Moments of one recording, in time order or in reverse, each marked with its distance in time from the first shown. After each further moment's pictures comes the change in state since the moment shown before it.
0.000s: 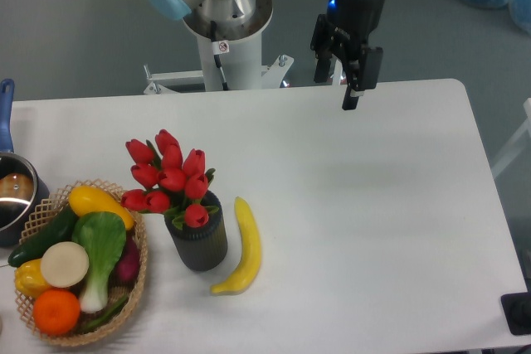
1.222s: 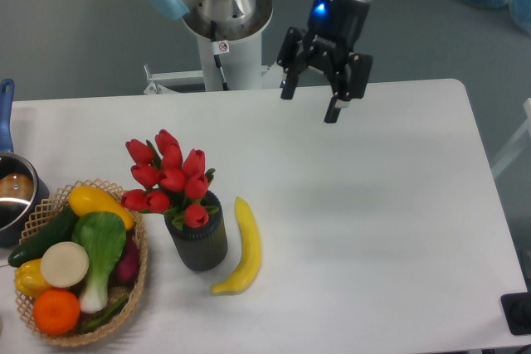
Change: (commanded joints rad) arm -0.086 -0.017 -0.075 0.210 -0.262 -0.428
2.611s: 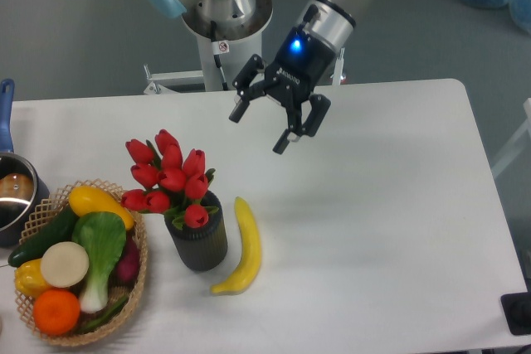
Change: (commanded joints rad) arm 0.021 -0.132 -0.106 0.012 -0.310 -0.028
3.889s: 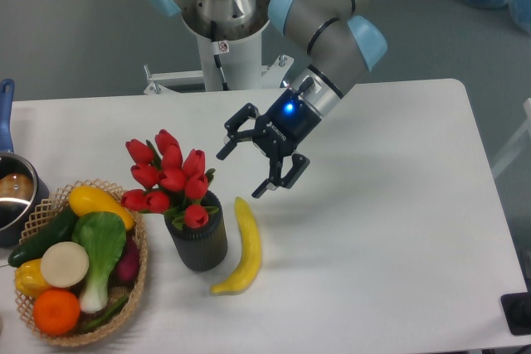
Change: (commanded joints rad) arm -0.071 -0.169 -0.024 -0.003 -0.146 0.071
